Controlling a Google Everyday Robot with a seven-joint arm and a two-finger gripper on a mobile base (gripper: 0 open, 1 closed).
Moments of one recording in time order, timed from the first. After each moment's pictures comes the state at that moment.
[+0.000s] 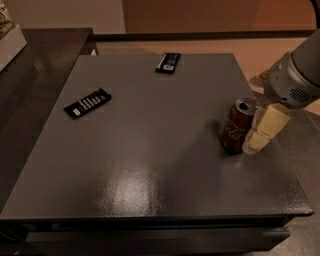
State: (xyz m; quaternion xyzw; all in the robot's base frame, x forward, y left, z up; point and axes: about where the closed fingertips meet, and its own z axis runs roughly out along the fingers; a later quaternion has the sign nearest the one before) arm 0.481 -0.201 0.900 -0.58 0.79 0.06 0.21
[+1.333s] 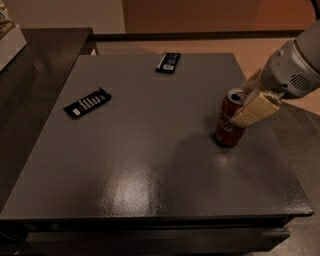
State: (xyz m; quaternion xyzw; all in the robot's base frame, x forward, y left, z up) arm 0.482 -0.182 0.922 -0.56 0.78 0.13 0.23
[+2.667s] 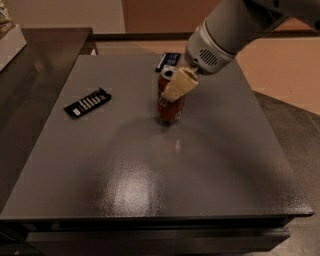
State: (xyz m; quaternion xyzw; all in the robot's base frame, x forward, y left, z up) arm 0.543 -0.048 0.941 -0.55 0.78 0.13 0.27
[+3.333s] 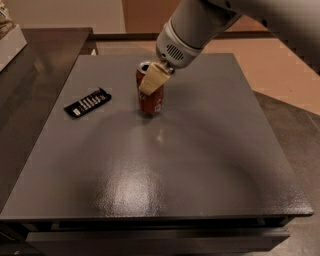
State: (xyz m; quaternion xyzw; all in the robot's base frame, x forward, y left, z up) arm 0.574 0.004 0.939 -0.54 0.78 0.11 0.28
